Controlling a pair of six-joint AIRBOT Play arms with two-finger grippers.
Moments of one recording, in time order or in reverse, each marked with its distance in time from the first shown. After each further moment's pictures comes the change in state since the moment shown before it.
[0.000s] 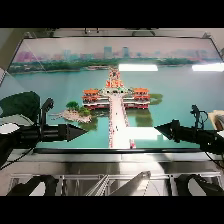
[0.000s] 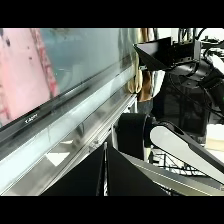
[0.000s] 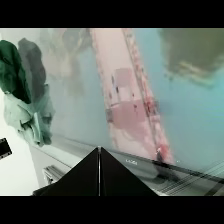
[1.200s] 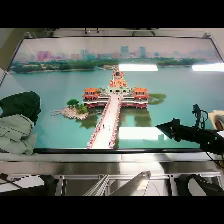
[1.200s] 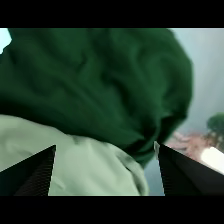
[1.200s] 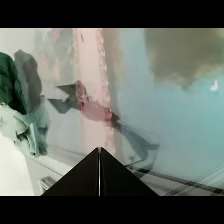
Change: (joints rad) left arm 0.775 -0.588 0.914 0.718 0.143 -0.194; right arm 0.000 0.000 0.000 0.003 -0.046 0.000
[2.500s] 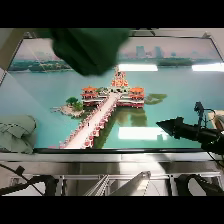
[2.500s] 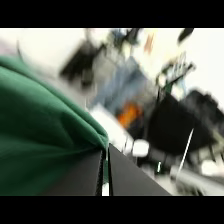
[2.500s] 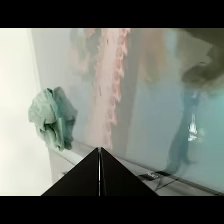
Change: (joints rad) left arm -0.808 0.097 0.516 -0.891 -0.274 -0.018; right arm -0.050 0.000 0.006 0.107 0.109 -0.111
